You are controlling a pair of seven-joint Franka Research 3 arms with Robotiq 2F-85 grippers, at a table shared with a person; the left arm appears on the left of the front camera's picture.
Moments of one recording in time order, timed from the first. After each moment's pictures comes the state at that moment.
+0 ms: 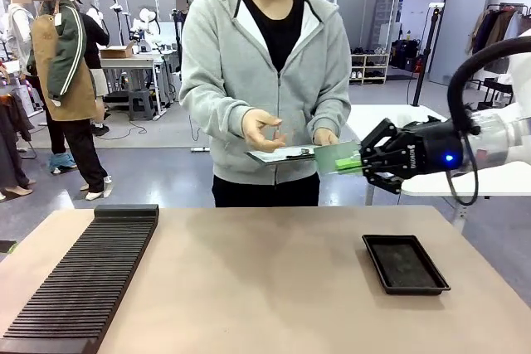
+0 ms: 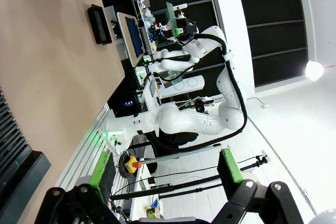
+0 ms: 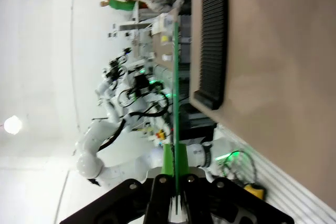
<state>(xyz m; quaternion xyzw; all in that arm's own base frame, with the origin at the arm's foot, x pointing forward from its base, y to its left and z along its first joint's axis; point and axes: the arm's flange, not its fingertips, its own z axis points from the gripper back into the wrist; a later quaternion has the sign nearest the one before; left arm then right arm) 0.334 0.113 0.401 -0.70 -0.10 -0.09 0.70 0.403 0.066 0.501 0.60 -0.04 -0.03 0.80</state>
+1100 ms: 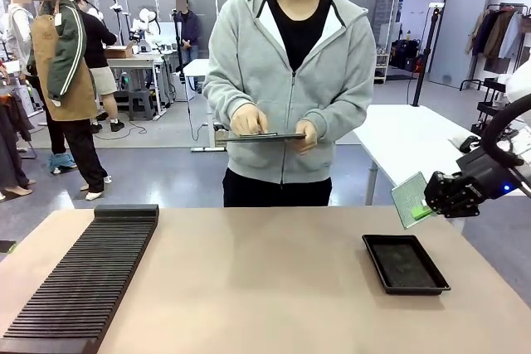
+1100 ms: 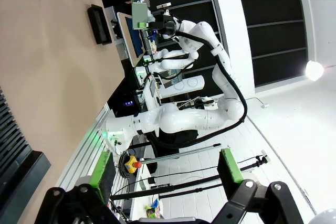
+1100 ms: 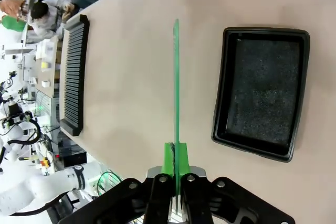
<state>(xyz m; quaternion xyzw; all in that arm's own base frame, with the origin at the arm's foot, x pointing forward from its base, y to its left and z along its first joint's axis) 0.334 0.114 0.401 -0.70 -0.10 -0.09 0.70 0.441 -0.042 0.442 0.35 -0.13 -0.01 0.93</state>
